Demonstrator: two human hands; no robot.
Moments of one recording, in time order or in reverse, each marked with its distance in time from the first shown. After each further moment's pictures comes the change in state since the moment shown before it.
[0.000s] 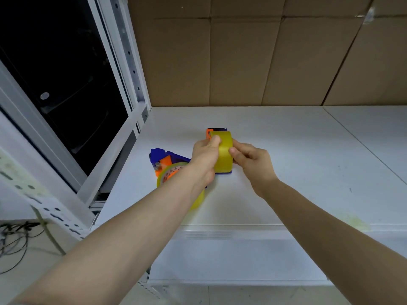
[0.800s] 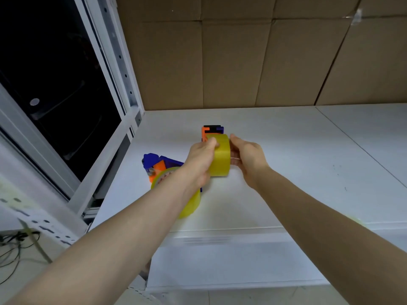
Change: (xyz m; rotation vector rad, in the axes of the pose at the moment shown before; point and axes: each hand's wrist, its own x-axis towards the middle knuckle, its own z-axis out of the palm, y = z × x) left_hand 0.004 0.002 -0.001 0.068 -0.090 -0.020; right_hand 0.020 -0.021 0.007 0.116 0.078 0.219
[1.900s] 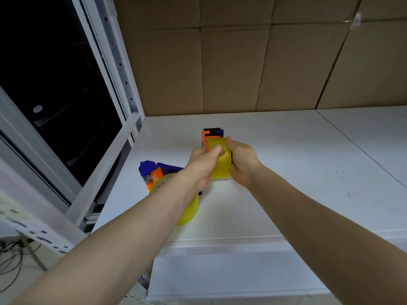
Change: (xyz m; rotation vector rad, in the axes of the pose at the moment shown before) left_hand 0.012 -0.001 0.003 0.059 -0.035 0.046; right_hand 0.027 0.005 0.018 0.103 0.001 0.164
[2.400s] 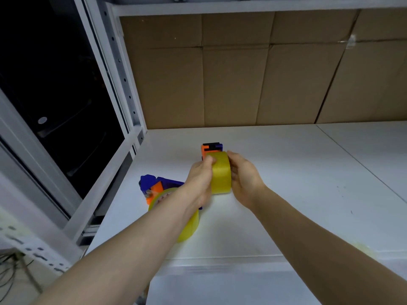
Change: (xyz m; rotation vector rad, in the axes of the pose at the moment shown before) left_hand 0.007 -0.001 -0.003 -0.182 -0.015 -0.063; right_hand -0.017 -0.003 -0.009 0.086 -0.160 -0.057
